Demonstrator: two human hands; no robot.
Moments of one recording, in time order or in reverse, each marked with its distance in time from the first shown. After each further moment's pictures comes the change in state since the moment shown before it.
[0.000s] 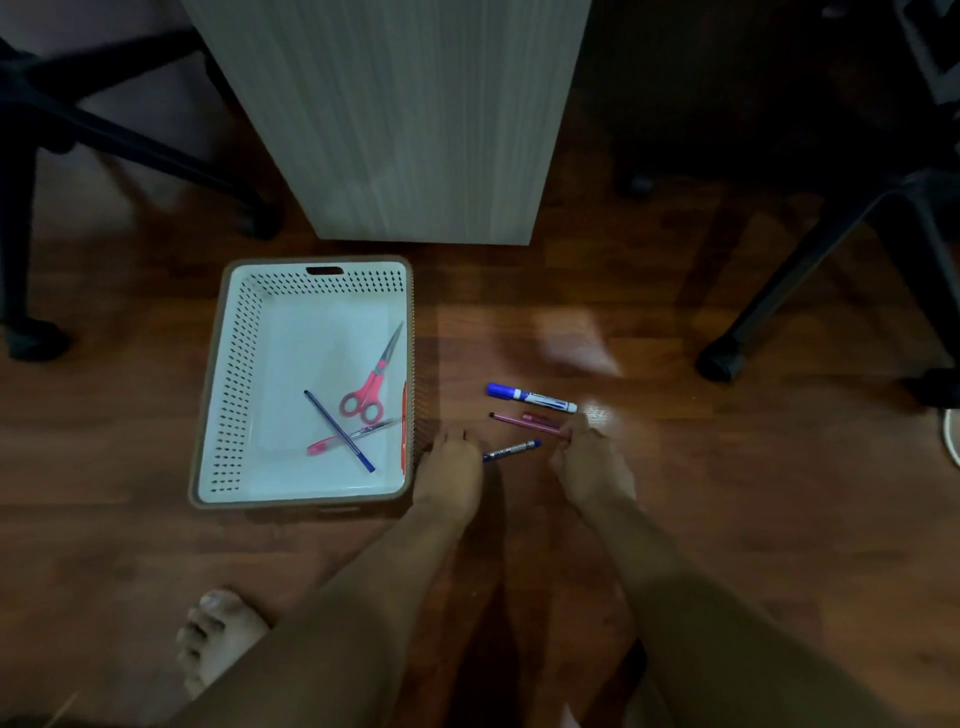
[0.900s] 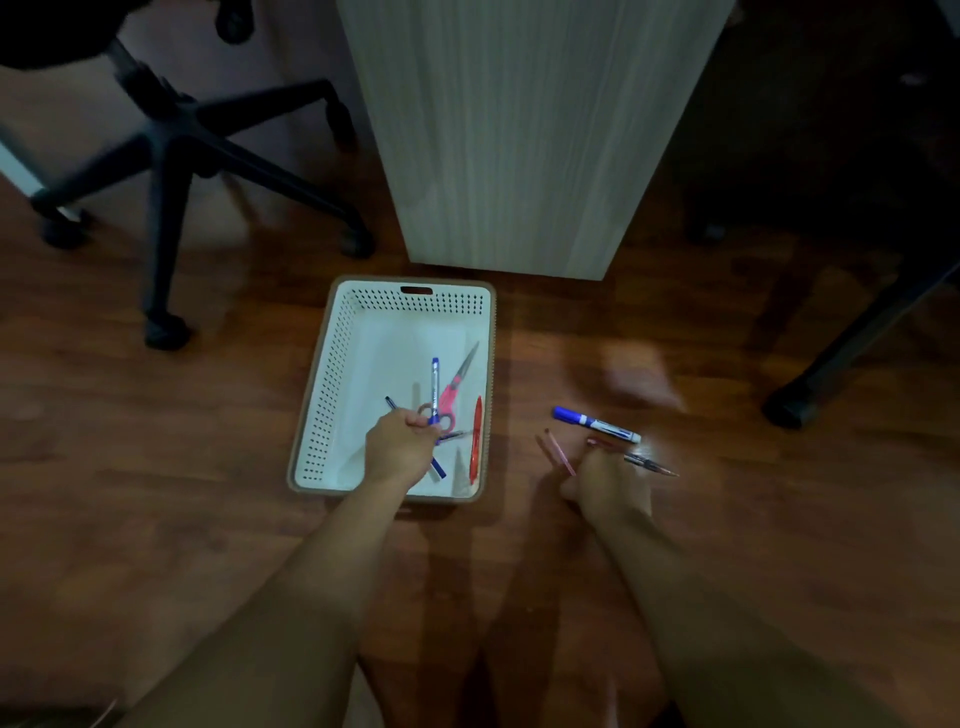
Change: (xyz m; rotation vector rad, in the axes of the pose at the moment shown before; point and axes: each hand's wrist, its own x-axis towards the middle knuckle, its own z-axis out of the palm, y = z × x) left_hand -0.021 -0.132 -0.067 -0.861 0.278 -0.553; right_hand -0.022 -0.068 0.018 -0.174 -0.057 -0.010
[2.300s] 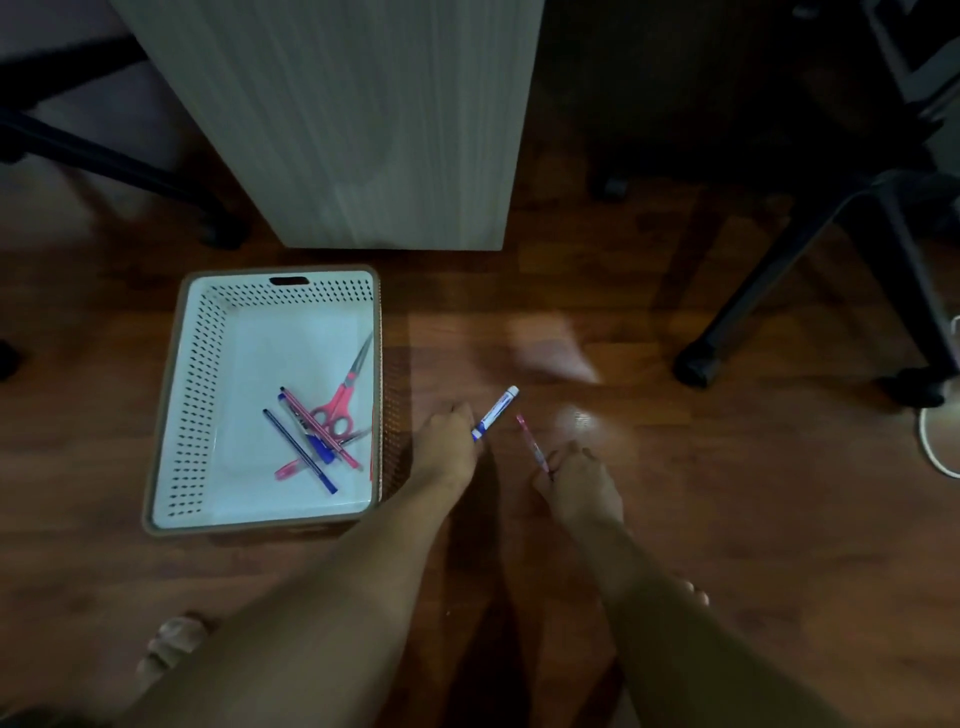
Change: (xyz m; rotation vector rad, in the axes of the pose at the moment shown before) left_hand -0.028 0.058 0.171 0.489 -0.250 0.462; right_hand 0.013 0.085 -0.013 0.195 -0.034 0.102
